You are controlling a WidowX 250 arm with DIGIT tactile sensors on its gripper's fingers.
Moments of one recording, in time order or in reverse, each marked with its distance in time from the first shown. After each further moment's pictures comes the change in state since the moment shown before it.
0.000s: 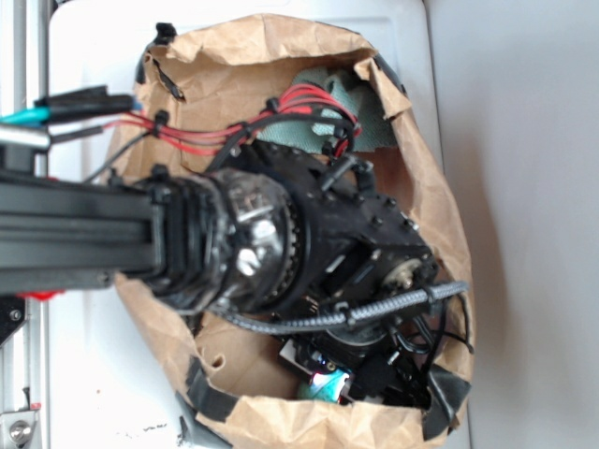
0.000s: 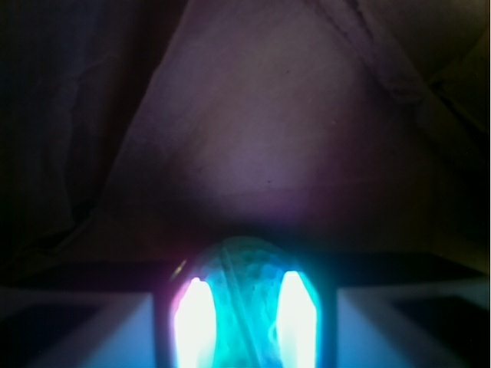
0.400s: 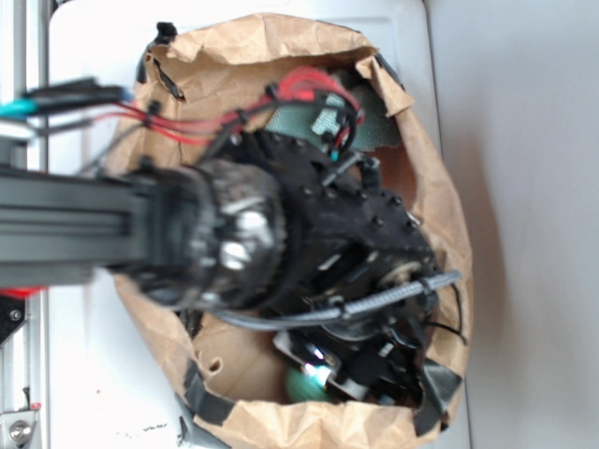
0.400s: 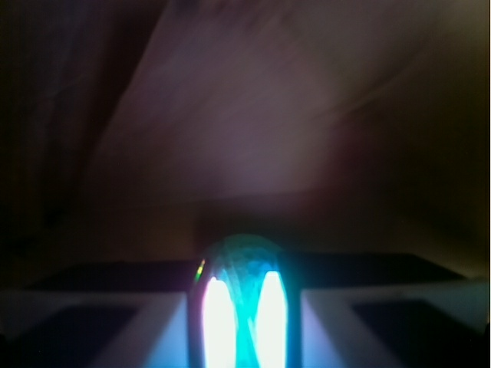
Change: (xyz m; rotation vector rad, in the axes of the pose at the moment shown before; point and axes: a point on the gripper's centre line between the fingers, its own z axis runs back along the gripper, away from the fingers) arm 0.016 0.015 0.033 0.077 -0.108 0.022
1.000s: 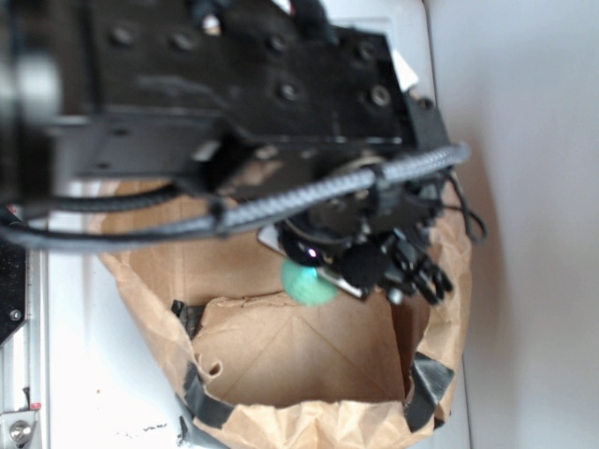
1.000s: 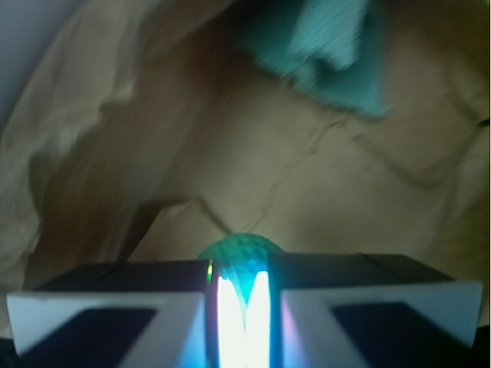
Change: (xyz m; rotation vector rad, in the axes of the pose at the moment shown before) arm 0.018 0.009 0.095 0.083 -0.308 0.021
